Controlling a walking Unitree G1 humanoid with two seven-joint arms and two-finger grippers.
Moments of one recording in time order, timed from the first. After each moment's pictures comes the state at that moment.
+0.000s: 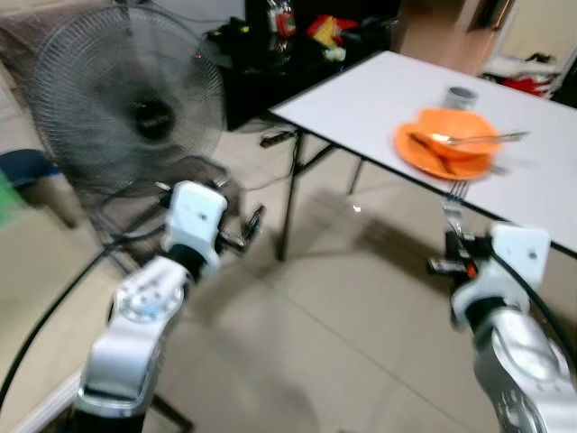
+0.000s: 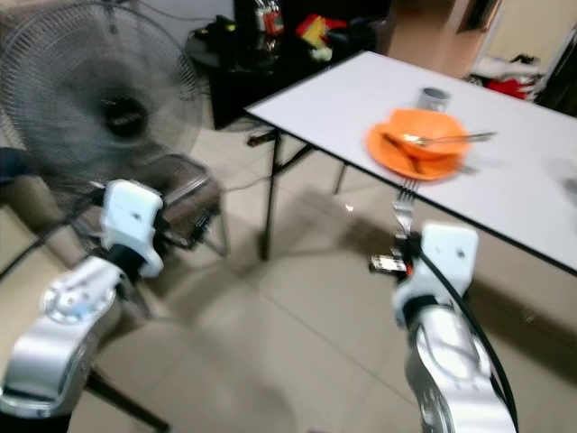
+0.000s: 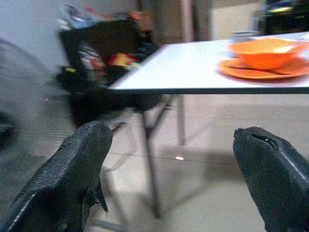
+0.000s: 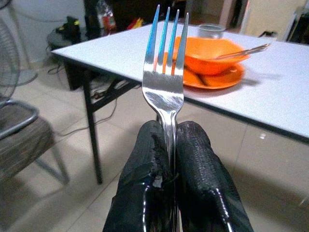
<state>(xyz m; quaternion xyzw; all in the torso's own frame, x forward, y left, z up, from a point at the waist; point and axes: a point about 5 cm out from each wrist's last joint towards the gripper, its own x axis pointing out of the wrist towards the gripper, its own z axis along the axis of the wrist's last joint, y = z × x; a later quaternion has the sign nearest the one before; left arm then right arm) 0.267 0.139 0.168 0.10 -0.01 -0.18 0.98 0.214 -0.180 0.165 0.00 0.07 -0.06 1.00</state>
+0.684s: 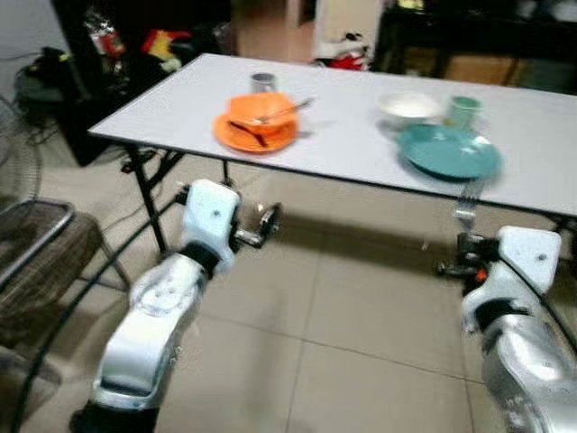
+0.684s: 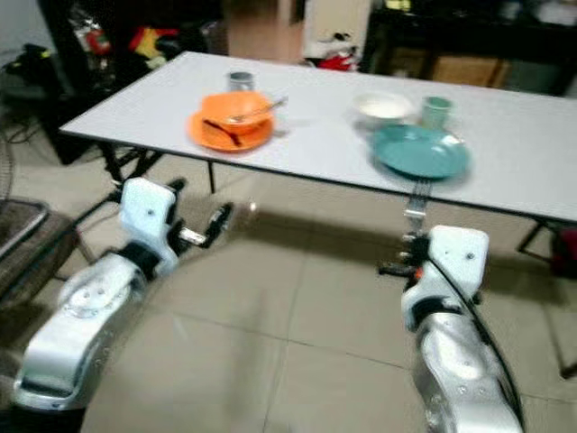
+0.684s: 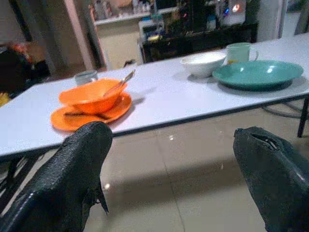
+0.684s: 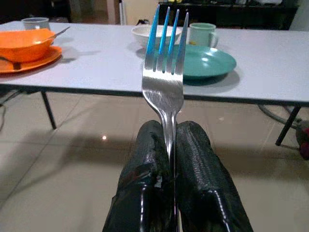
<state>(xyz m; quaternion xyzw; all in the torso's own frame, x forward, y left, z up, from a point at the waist) 0.270 0.133 0.167 0.08 -0.01 -0.19 0.98 0.210 -0.182 0.161 0.00 0.09 -0.07 0.99</state>
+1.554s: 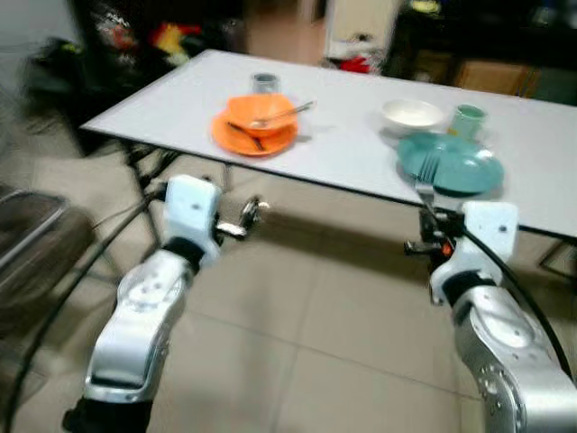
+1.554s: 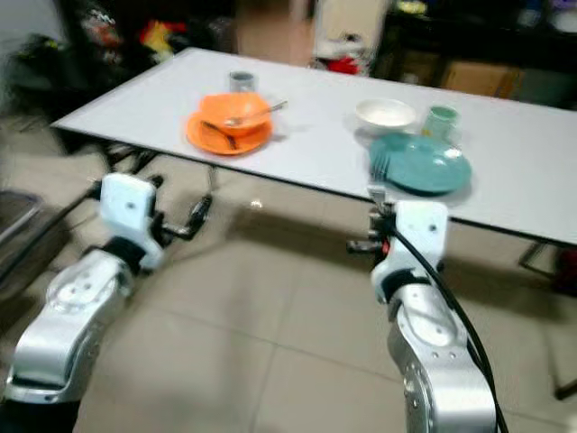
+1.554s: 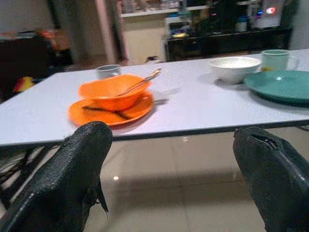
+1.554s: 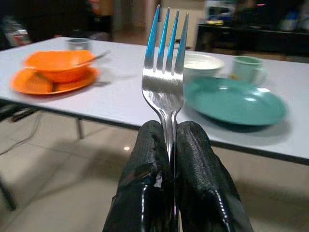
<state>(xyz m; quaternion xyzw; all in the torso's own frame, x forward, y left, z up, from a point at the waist) 0.276 0.142 0.167 0.06 -0.01 -0.16 0.99 0.235 -0.163 0.172 -0.01 0.05 -0.01 1.00</state>
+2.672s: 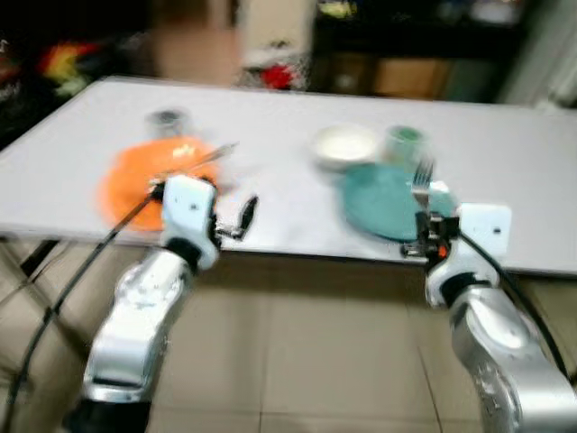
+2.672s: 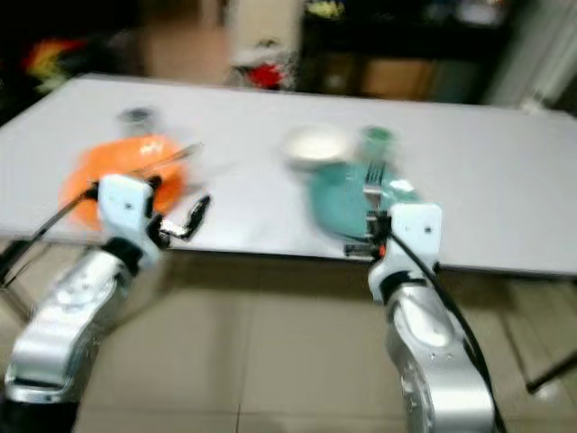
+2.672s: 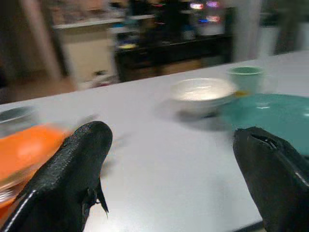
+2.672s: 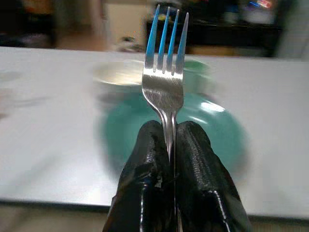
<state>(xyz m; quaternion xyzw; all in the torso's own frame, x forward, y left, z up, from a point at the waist) 0.275 0.133 0.167 0.06 -0.01 -0.18 0.98 0.235 -0.166 0.167 -0.01 0.06 -0.02 1.00</state>
